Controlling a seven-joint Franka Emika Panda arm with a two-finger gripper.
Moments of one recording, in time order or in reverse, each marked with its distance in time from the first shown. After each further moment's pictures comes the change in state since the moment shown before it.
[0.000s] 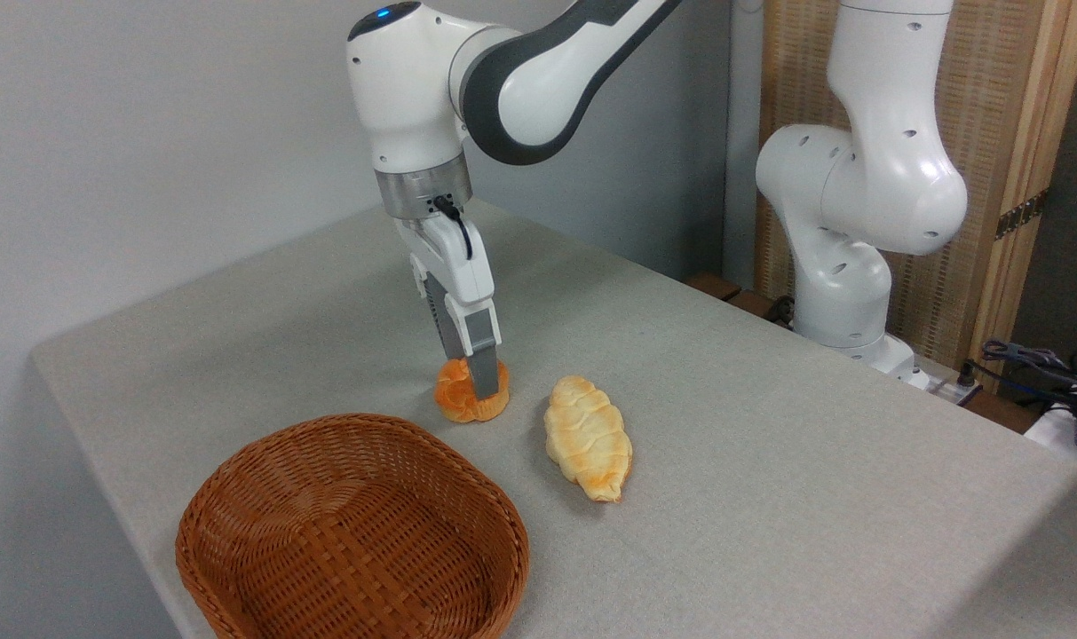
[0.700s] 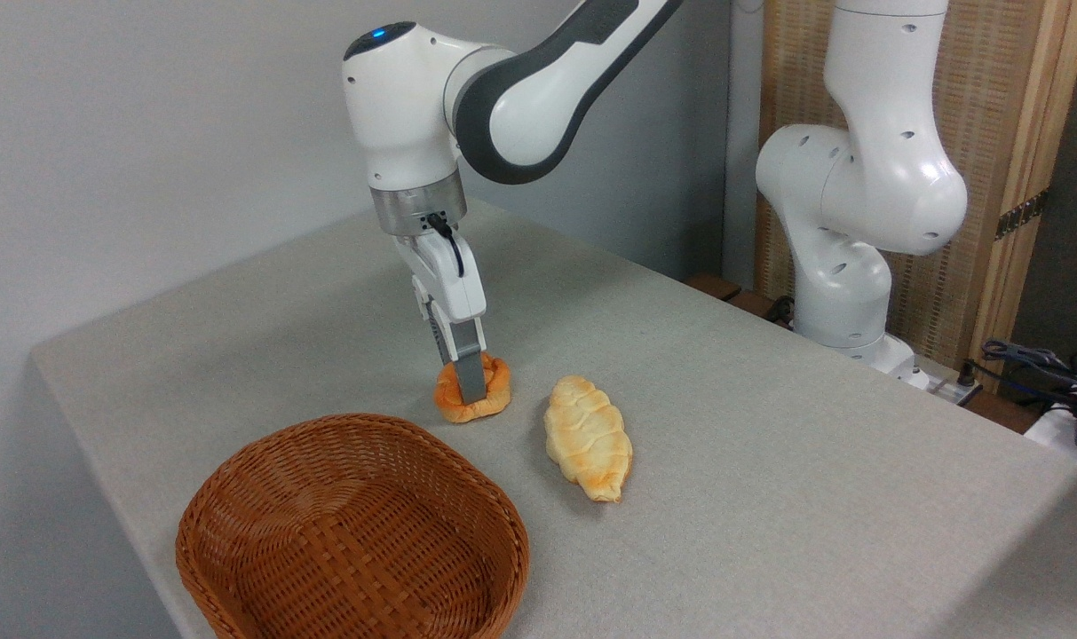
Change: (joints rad) arm 0.000 0.037 0.002 0.009 0.015 0.025 0.005
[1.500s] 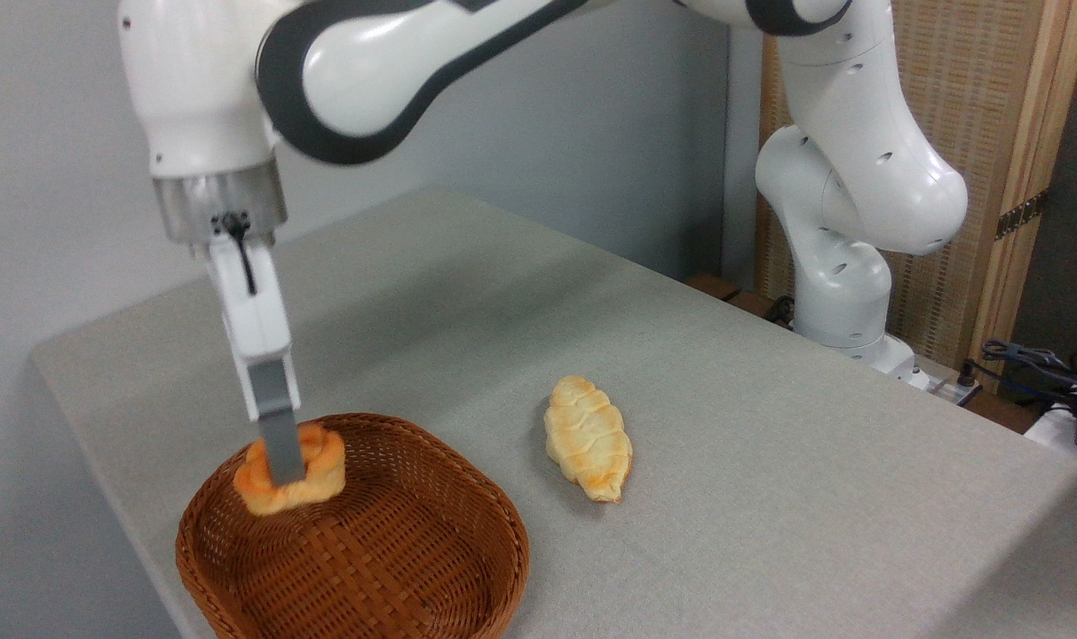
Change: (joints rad) arm 0.010 0.458 0.146 0.757 0.211 -0.167 0.077
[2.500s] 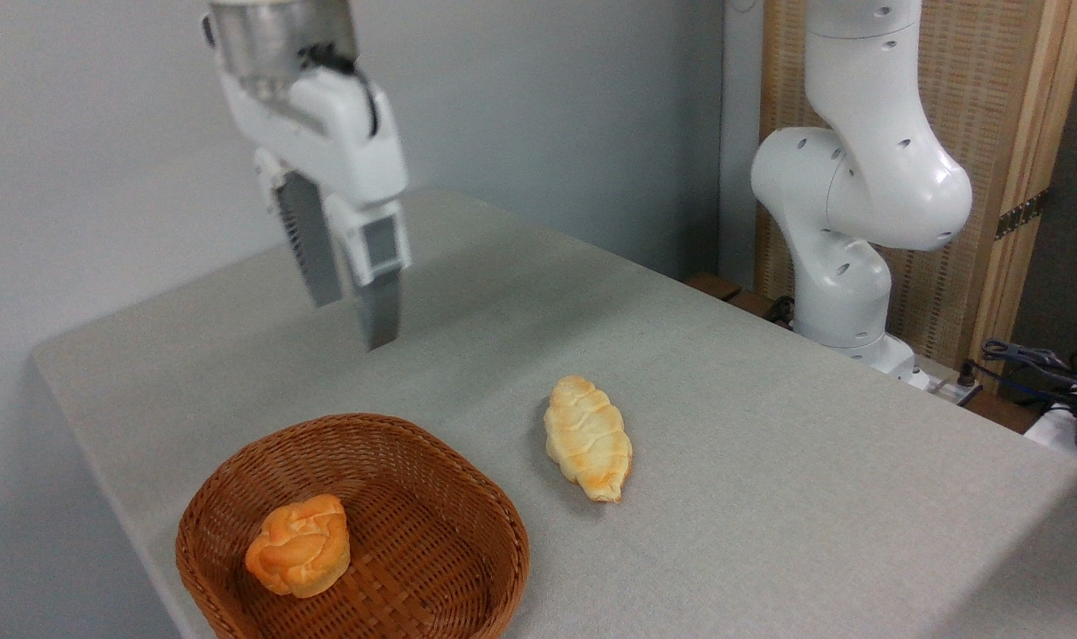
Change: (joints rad) arm 0.130 -0.227 -0.019 0.033 -0.268 -0.322 -0.054
